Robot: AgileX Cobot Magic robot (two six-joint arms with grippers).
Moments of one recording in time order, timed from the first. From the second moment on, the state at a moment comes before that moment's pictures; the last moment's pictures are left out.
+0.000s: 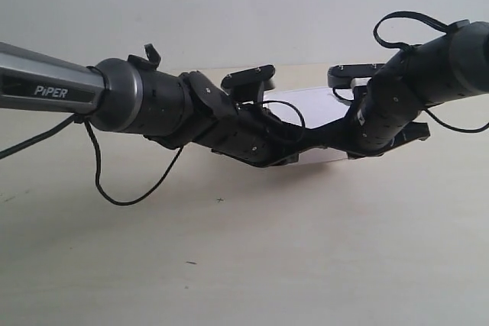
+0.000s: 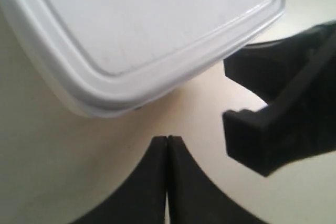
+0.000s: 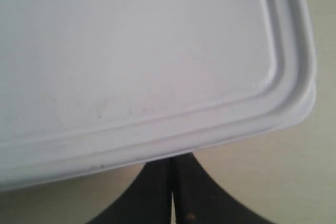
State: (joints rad) left arm -0.59 2.17 -1.41 -1.03 0.21 0.51; right arm 0.35 2.01 -1.16 -0.47 0.40 0.73
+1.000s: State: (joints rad) left arm -0.53 2.32 -1.62 -1.01 0.15 0.52; right arm 0.29 2.05 -1.26 -0.48 0.40 0.73
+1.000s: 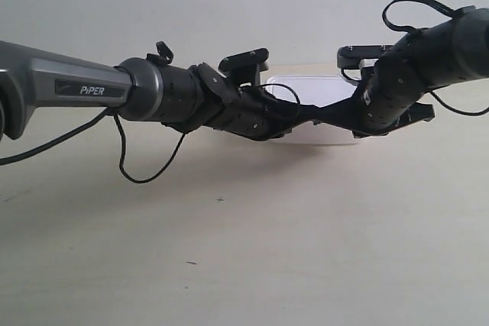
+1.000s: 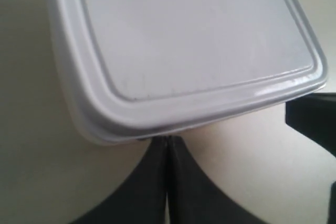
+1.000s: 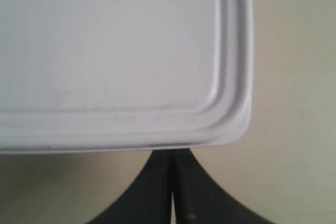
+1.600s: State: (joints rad) left arm -0.52 2.39 -1.73 -0.95 0.14 0.52; right arm 0.29 2.15 -1.39 -0.48 0.42 0.71
